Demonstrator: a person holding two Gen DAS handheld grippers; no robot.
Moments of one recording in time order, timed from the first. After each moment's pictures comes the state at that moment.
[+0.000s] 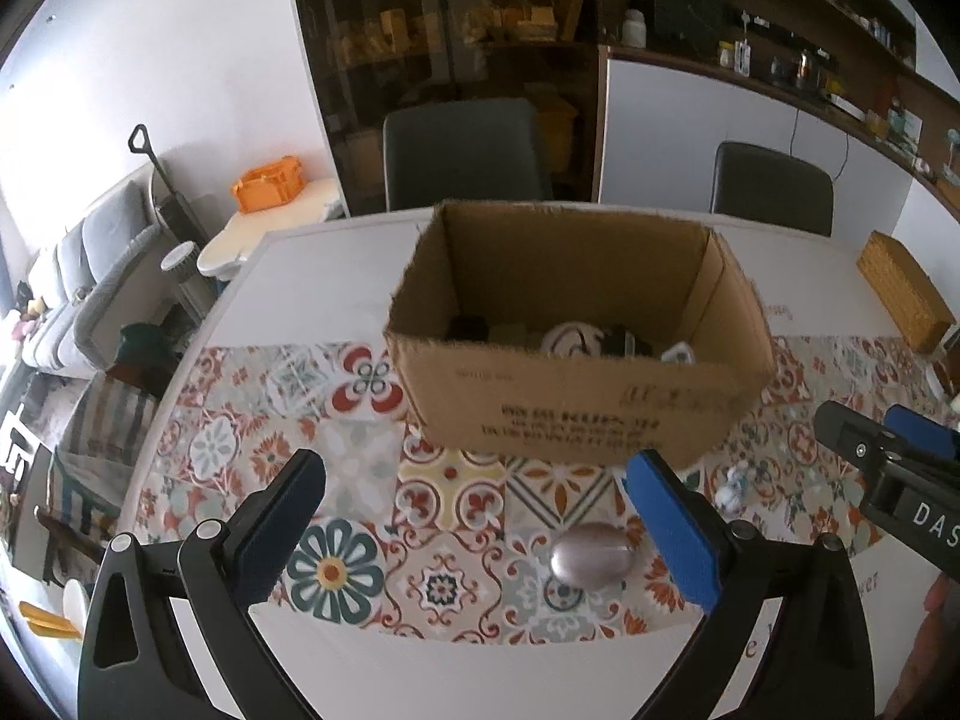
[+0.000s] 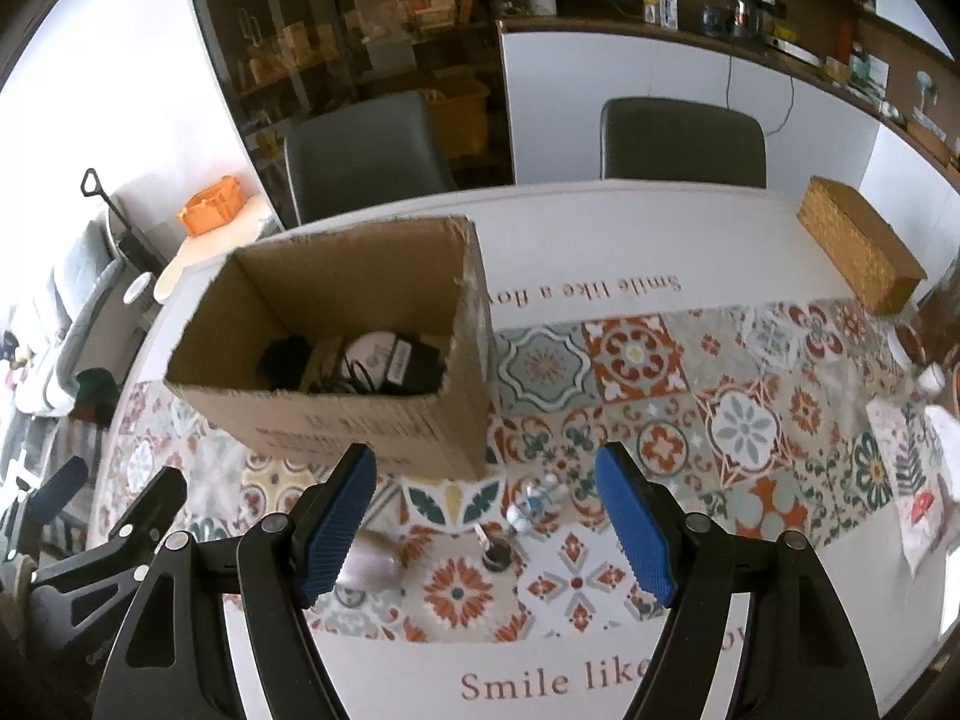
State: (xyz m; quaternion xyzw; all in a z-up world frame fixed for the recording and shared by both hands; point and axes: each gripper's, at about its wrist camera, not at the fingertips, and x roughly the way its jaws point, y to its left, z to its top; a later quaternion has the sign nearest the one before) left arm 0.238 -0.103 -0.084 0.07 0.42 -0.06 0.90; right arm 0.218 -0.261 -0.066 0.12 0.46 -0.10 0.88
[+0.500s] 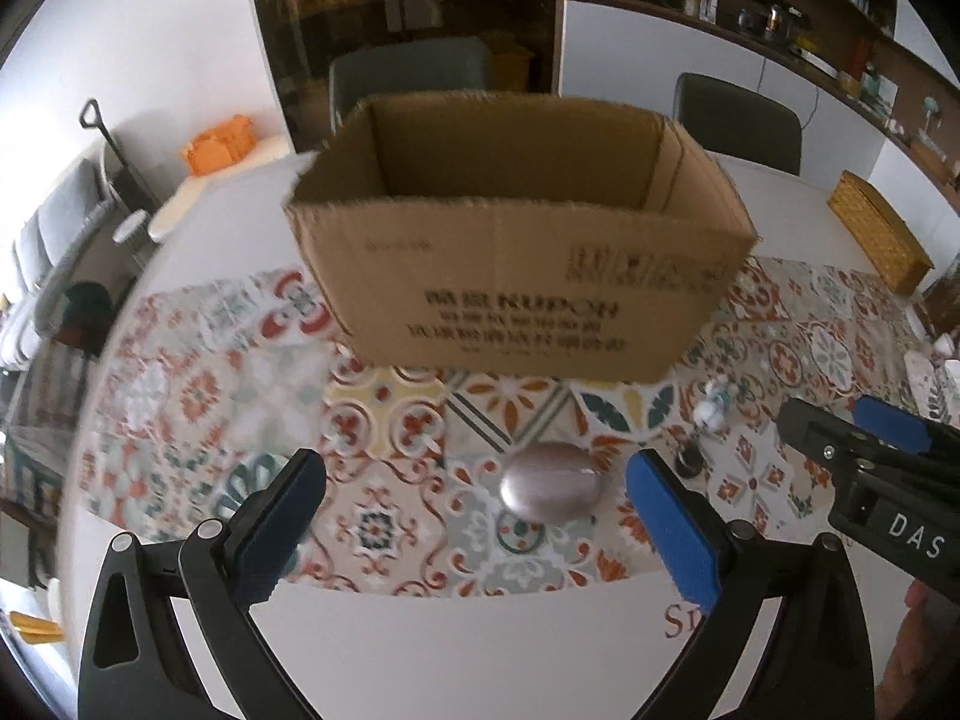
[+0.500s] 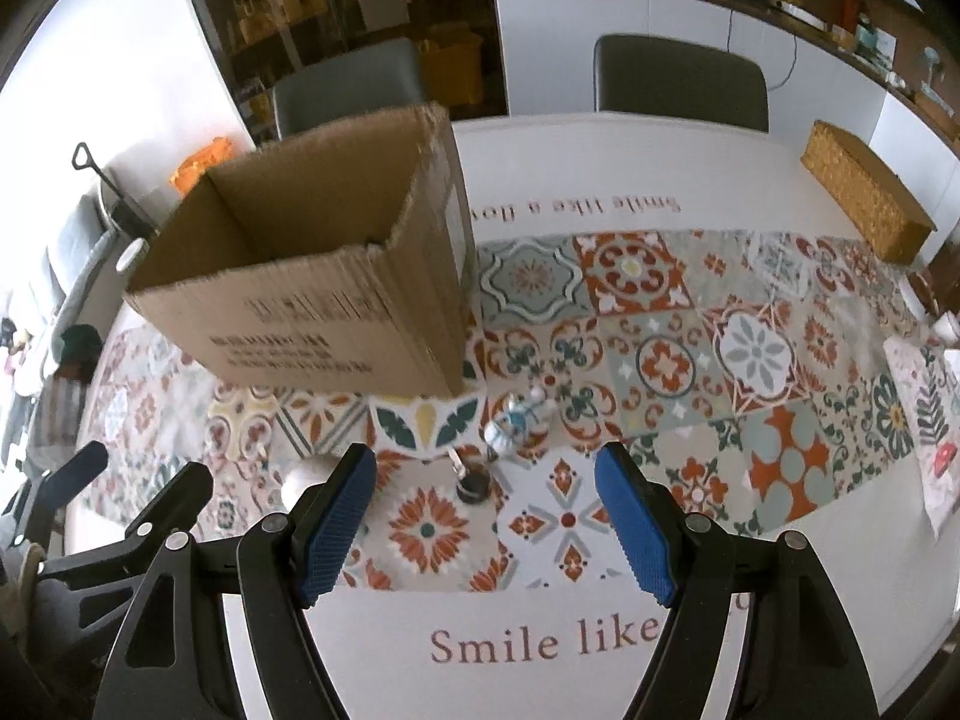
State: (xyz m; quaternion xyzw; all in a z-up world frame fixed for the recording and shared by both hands) left arm 0.222 -0.121 -0.145 0.06 0.47 -0.12 0.87; right arm 0.194 -0.265 -0.122 0.12 0.50 -0.10 0.85
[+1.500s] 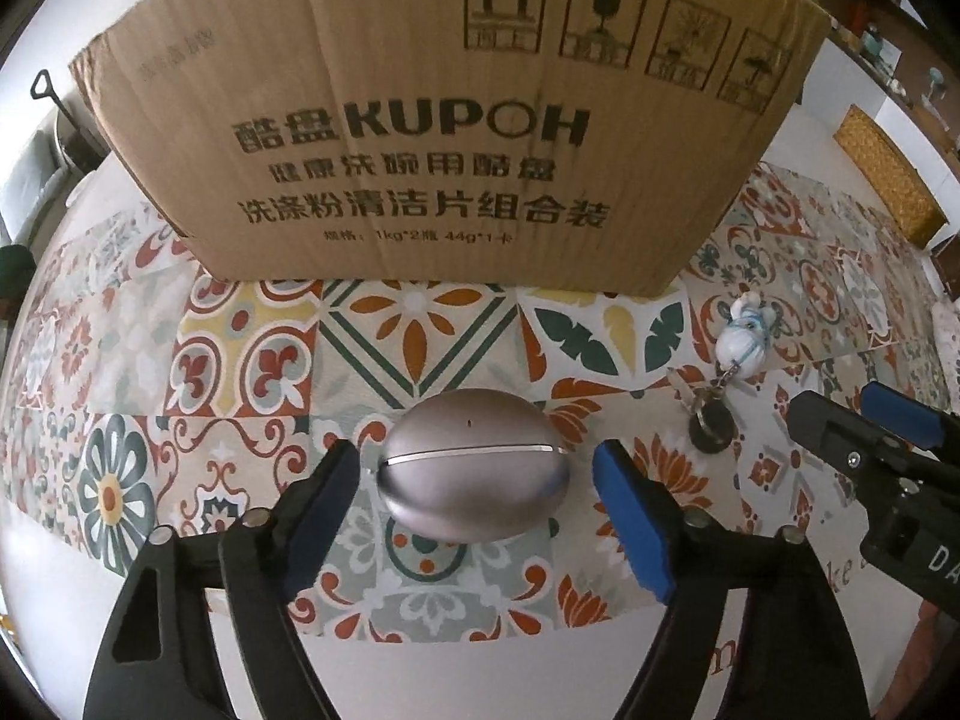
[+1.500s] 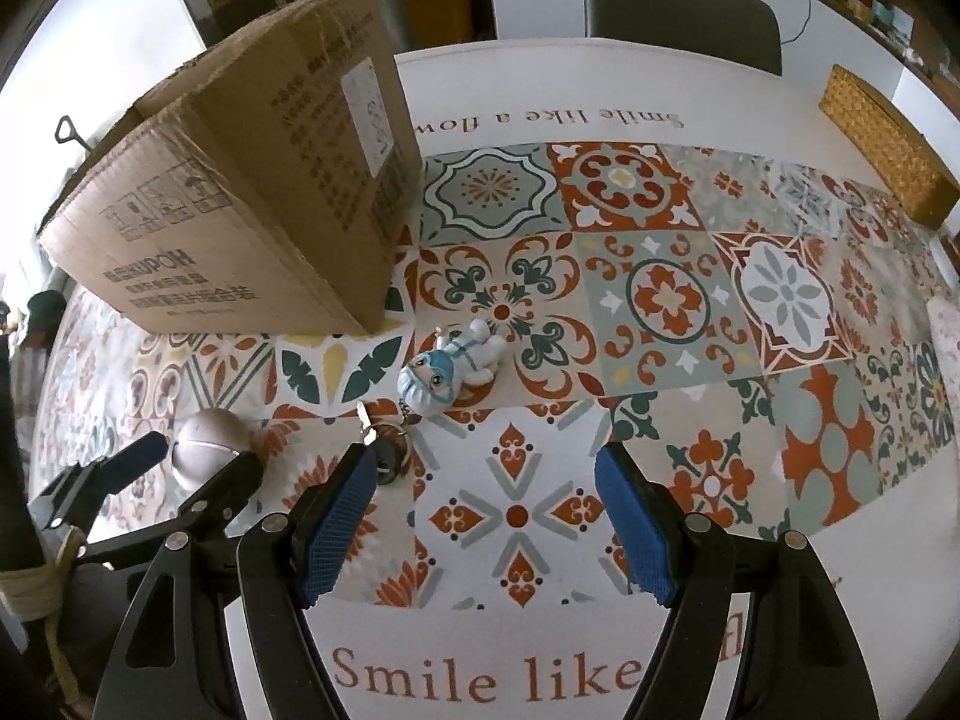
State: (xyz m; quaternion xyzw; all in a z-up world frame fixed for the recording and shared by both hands) left arm 0.249 -0.173 -0.242 0.07 0.54 -0.14 0.83; right arm 0.209 -0.296 -0.195 0.12 0.54 -0.09 0.83
